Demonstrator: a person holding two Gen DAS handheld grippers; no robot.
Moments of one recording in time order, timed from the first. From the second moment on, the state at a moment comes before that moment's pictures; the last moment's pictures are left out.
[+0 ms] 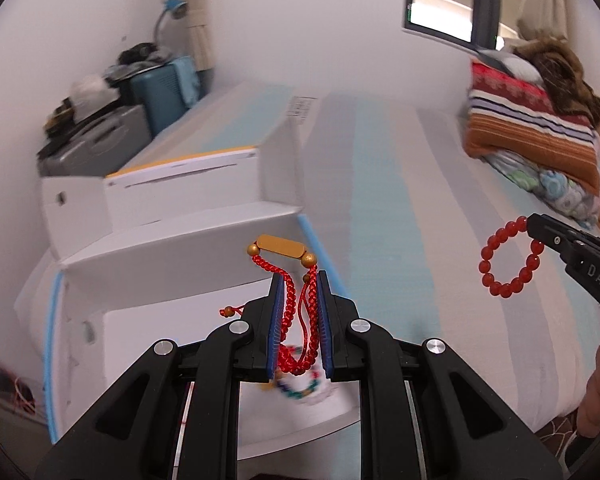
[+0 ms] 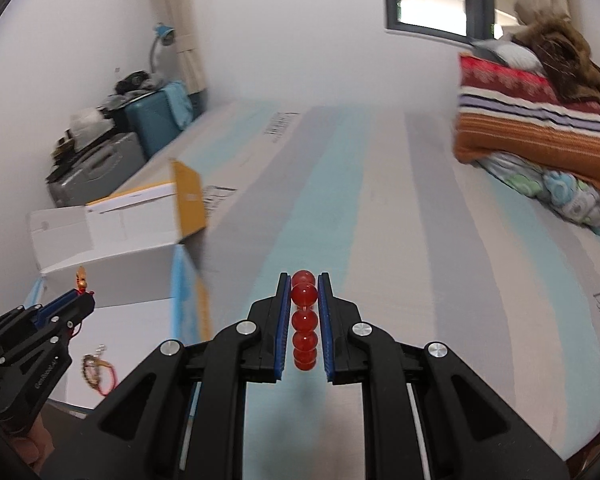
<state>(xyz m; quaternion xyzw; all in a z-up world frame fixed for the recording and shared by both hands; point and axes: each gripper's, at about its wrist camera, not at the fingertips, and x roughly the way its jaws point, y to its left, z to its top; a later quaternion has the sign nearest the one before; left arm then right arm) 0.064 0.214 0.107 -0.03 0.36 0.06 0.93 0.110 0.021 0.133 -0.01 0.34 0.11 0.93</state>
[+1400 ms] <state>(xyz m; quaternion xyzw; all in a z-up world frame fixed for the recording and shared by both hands) 0.036 0.367 0.003 -0.10 0.46 0.17 0.87 0.102 0.226 0.013 -0.10 0.43 0.21 0.87</state>
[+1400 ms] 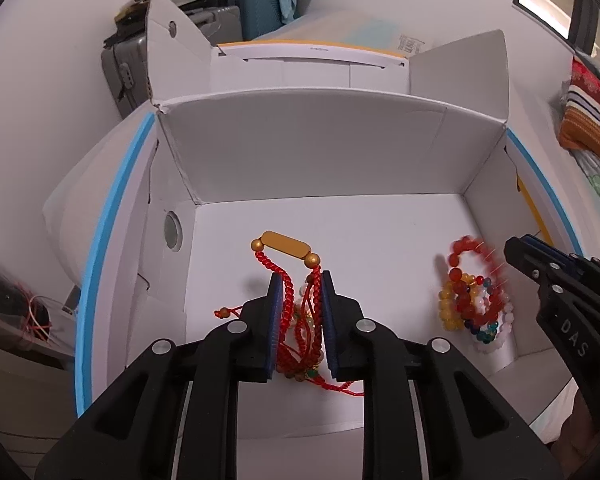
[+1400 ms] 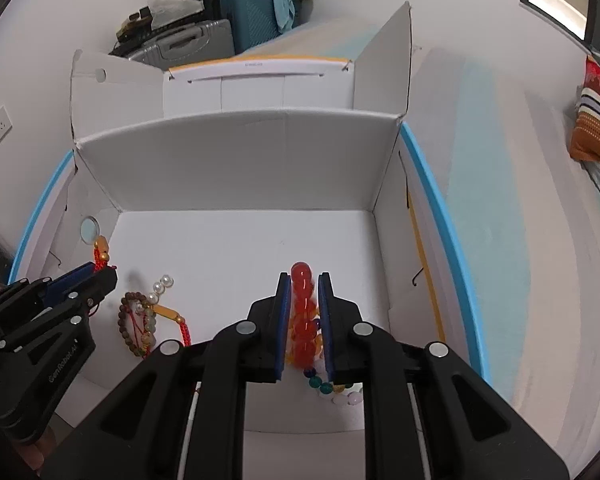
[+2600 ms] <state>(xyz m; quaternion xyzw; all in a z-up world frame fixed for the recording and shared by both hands) -0.078 0.314 0.027 -0.09 0.36 0.17 0.91 0.009 0.142 0.029 -0.06 0.35 0.19 0.92</state>
